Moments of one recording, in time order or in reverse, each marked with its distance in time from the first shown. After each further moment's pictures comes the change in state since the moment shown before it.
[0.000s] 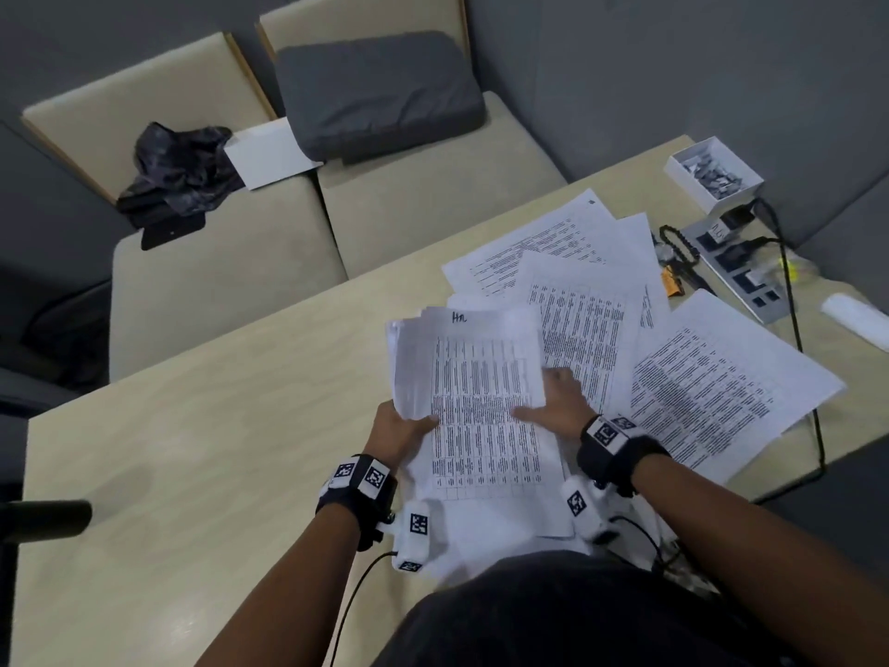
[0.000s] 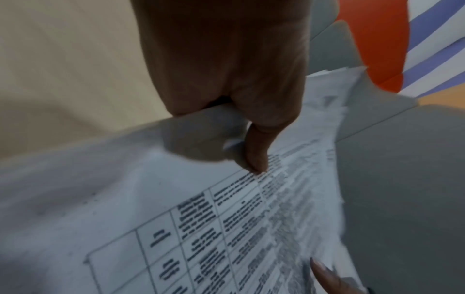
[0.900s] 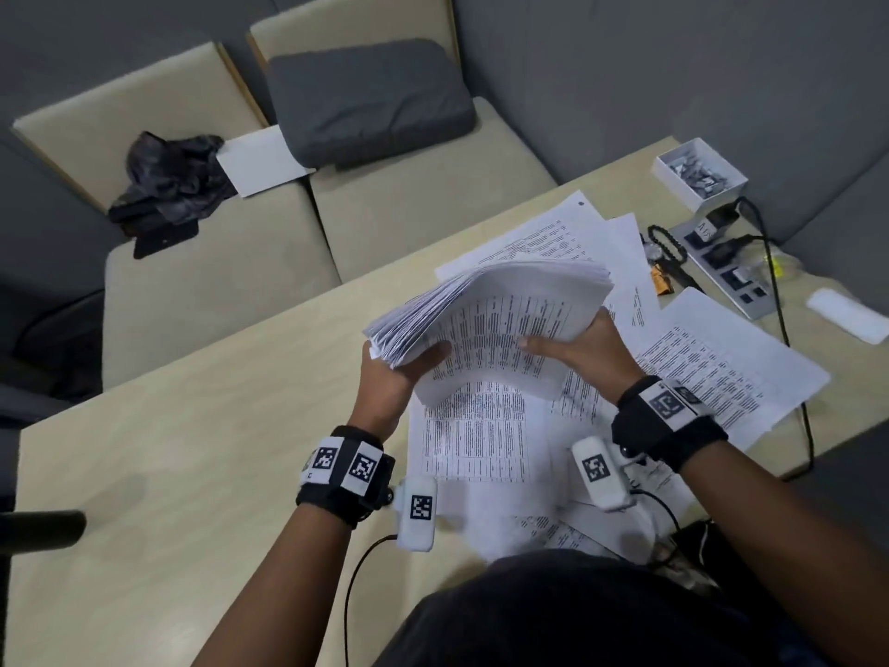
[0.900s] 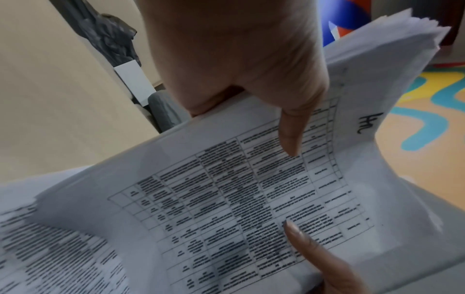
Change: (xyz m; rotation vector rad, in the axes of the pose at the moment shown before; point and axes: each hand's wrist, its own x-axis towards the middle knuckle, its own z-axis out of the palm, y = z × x) left_hand -0.059 0.120 -0.005 -0.291 -0.072 0.481; right_hand -0.042 -0.051 -0.078 0.673 0.221 -0.237
